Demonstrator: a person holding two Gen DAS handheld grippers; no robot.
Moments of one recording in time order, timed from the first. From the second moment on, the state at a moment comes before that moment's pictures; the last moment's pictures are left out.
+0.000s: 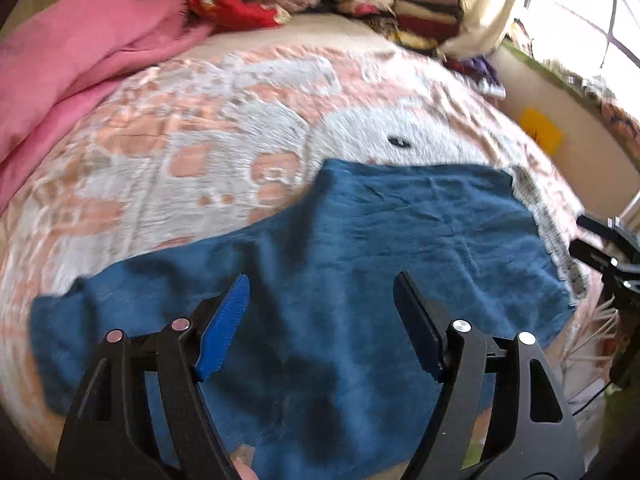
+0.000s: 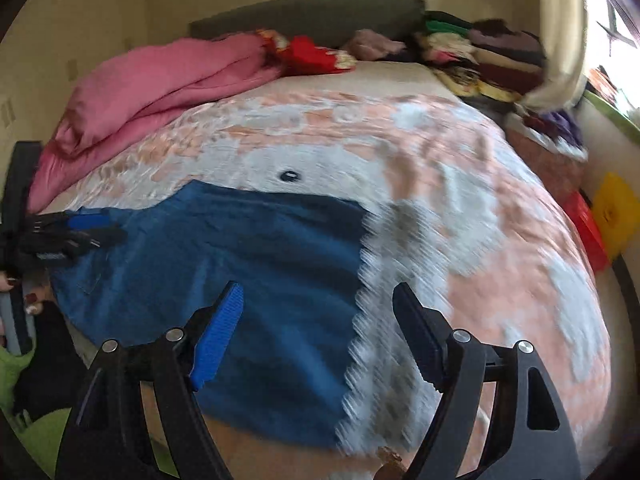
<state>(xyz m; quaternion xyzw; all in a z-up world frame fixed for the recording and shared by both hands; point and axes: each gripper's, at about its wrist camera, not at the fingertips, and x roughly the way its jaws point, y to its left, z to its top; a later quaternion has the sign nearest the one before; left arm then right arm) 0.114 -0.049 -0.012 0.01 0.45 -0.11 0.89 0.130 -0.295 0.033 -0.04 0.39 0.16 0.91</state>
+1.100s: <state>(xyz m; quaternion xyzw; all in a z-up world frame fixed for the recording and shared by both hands) 0.070 -0.053 -0.013 0.06 0.44 -0.11 0.89 0.095 -0.314 0.038 -0.02 0.40 0.12 0.91</state>
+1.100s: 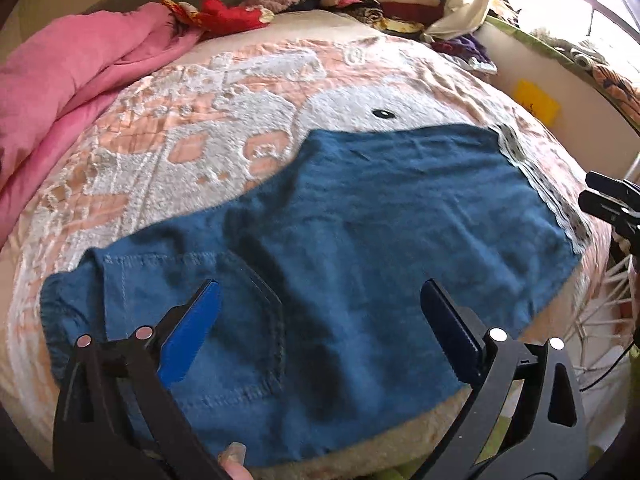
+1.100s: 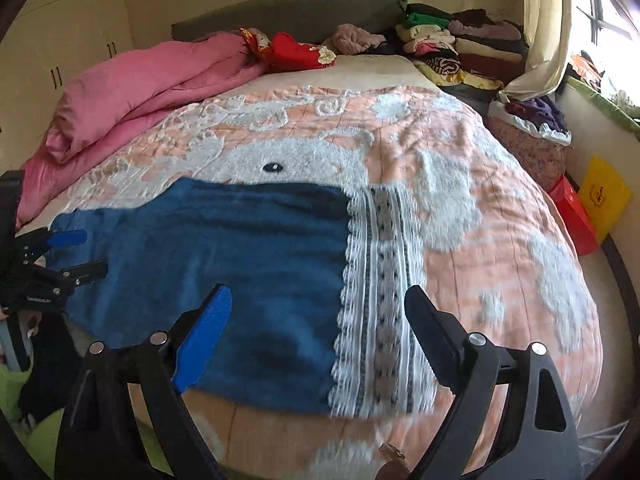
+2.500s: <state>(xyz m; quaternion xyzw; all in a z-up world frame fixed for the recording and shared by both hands) 0.051 -0.081 0.009 0.08 0.44 -0.12 0.89 0.055 -0.343 0.047 0.02 0.39 0.08 0.92</state>
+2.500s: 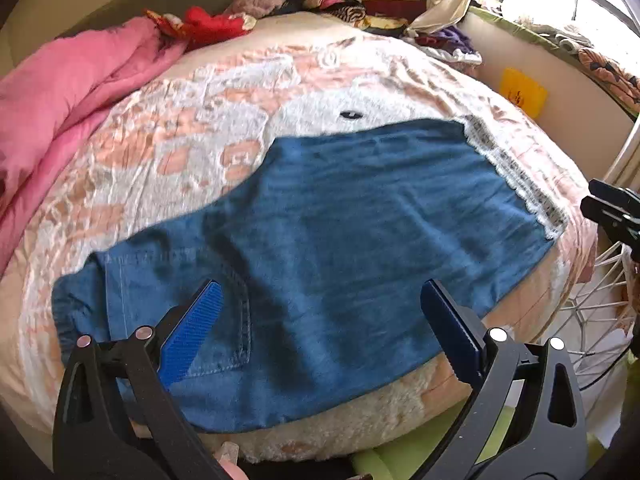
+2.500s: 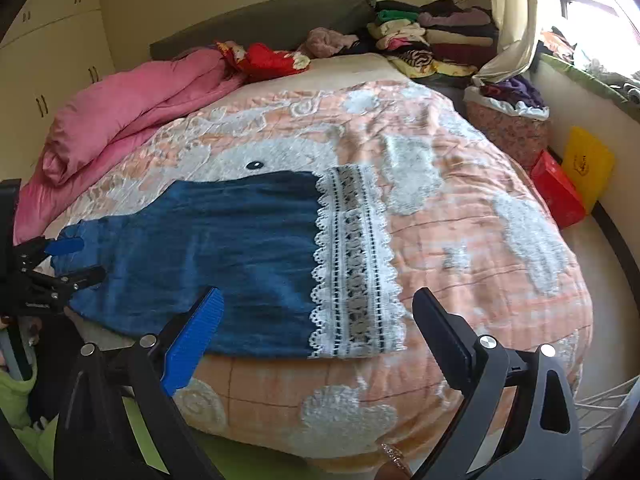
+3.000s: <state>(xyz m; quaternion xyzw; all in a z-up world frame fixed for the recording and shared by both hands) 0.094 -0.127 0.049 0.09 0.39 -0.17 0.90 0.045 -0.373 0.049 0.05 0.37 0.07 0.92</state>
